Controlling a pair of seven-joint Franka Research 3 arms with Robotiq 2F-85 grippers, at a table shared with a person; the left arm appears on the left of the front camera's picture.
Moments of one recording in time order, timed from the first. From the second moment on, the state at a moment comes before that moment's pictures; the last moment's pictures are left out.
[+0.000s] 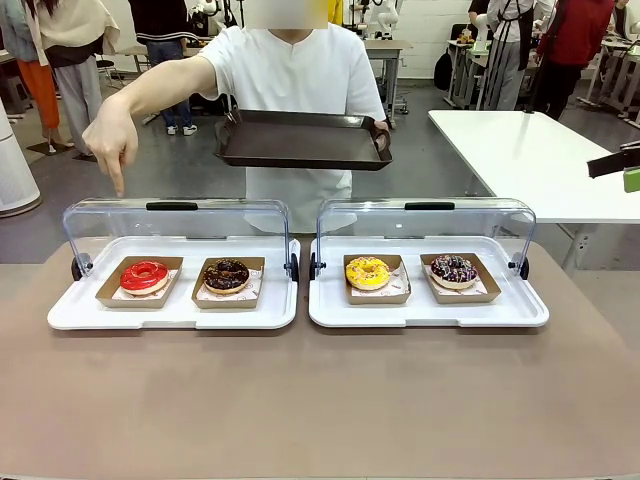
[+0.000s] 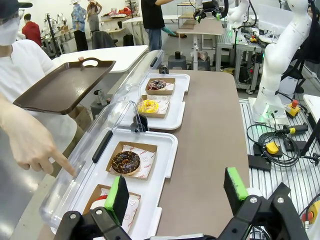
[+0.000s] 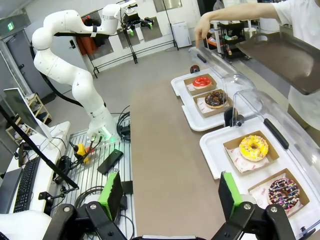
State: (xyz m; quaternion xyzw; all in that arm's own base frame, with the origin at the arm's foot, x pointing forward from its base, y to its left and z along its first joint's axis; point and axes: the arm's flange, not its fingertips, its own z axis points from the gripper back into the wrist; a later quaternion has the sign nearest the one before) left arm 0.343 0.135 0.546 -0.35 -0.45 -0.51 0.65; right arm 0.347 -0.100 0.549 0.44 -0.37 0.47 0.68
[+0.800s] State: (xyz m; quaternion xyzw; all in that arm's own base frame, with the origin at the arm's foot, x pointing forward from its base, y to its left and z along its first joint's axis) left arm 0.393 0.066 0.484 -0.14 -0.05 -0.68 0.71; right arm 0.347 -0.099 0.548 0.44 -0.37 0.47 0.68
